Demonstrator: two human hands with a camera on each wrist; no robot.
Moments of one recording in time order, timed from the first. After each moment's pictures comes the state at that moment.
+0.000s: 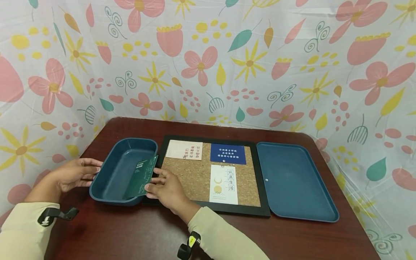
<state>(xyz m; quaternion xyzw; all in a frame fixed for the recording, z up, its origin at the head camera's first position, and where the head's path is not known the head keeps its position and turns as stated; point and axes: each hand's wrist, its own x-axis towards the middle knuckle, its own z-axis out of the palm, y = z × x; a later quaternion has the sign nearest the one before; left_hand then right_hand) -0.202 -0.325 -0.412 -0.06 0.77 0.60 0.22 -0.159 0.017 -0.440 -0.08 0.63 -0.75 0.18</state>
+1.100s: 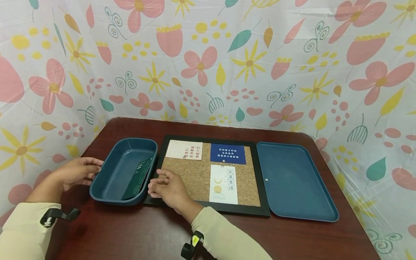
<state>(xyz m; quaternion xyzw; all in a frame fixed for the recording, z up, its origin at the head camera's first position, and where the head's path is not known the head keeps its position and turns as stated) -0.201 -0.319 -0.409 -0.03 0.82 0.53 0.21 -0.161 0.025 -0.446 -0.08 0.63 -0.75 0.18</state>
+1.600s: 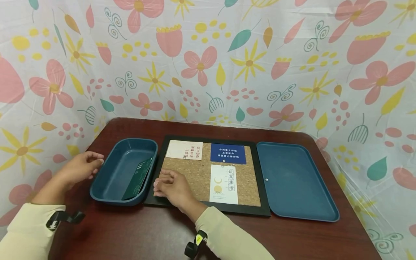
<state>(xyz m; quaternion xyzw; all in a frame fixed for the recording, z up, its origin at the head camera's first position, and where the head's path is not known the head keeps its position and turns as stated) -0.200 -0.299 -0.396 -0.01 0.91 0.40 0.10 -0.166 0.035 -0.452 -0.07 0.63 -0.76 0.16</state>
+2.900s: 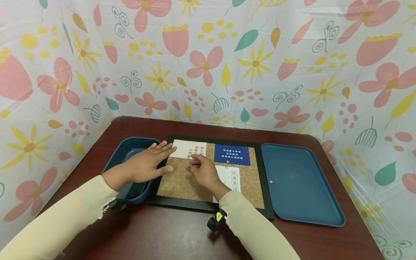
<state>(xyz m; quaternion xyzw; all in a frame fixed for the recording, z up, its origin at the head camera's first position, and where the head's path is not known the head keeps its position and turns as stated) -0.226 -0.142 -0.388 0.32 0.94 0.12 0.07 -0.229 0.105 -0.449 -0.12 0.85 -0.51 0.02</state>
